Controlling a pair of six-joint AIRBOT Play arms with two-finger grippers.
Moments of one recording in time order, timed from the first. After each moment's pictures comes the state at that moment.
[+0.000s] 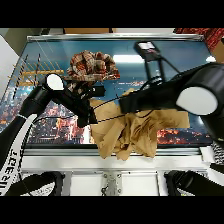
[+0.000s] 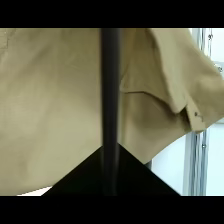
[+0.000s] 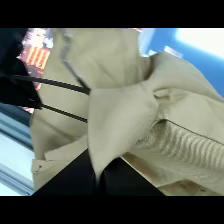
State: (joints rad) left arm -0.33 -1.33 1.27 0.97 -1.57 -0.46; right arm 0.77 -1.15 1.64 -1.55 1.45 1.97
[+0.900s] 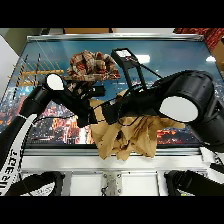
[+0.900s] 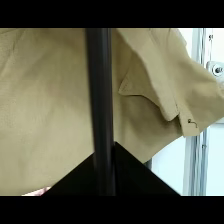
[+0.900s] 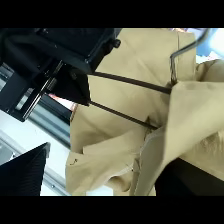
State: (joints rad) left arm -0.33 -1.33 1.27 0.97 -1.57 -0.46; right arm 0.83 -1.18 1.65 -1.47 1.40 1.95
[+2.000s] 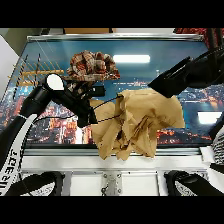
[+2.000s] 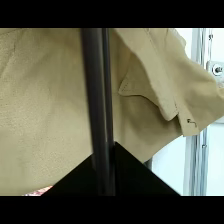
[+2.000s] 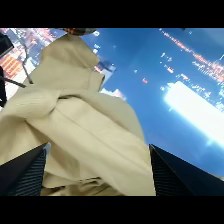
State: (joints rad) left arm -0.33 -1.33 1.27 0.97 -1.57 -0.46; right arm 0.22 -1.10 1.78 -1.15 1.54 1.27
